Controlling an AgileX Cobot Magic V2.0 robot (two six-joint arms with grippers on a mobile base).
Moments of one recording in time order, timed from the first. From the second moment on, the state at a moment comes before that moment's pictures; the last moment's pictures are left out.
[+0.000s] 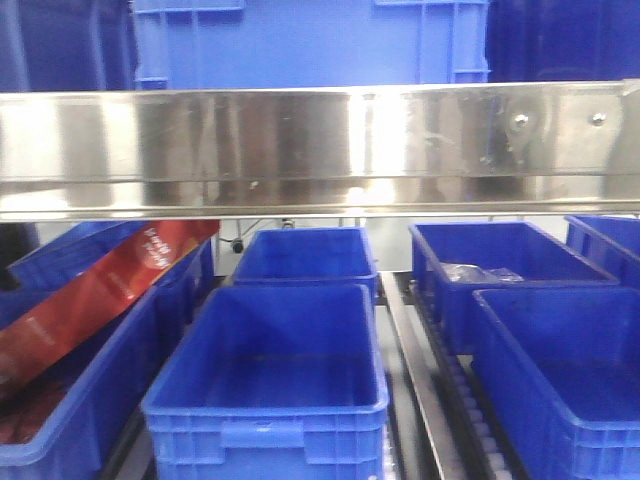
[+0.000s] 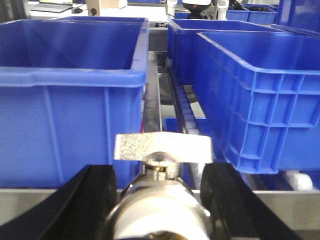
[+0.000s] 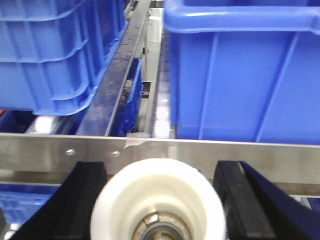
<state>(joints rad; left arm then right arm) 0.03 0.63 -0.76 -0.38 0.43 0.36 0.08 0.70 -0.82 0.07 0.60 -0.02</state>
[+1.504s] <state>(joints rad) 0.03 0.63 -0.76 -0.38 0.43 0.36 0.08 0.70 -0.82 0.07 0.60 -0.02</state>
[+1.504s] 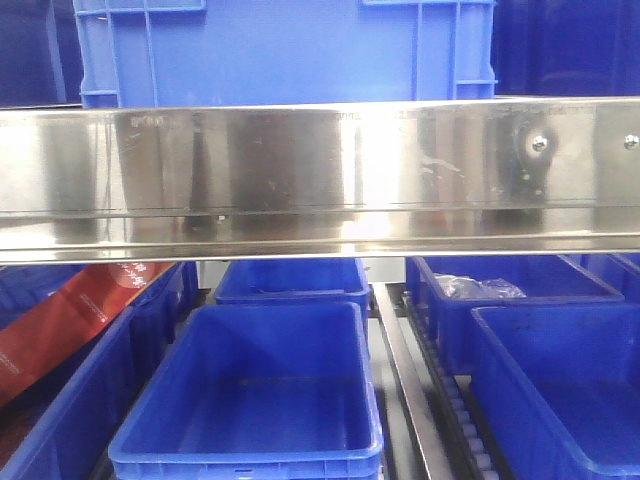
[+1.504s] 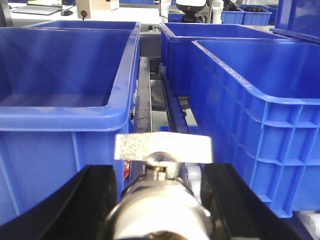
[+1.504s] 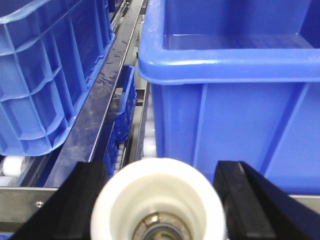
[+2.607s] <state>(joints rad) -0.11 1.05 -1.34 -0.38 0.65 0.46 0.33 1.04 -1.26 0.16 0.46 -0.06</state>
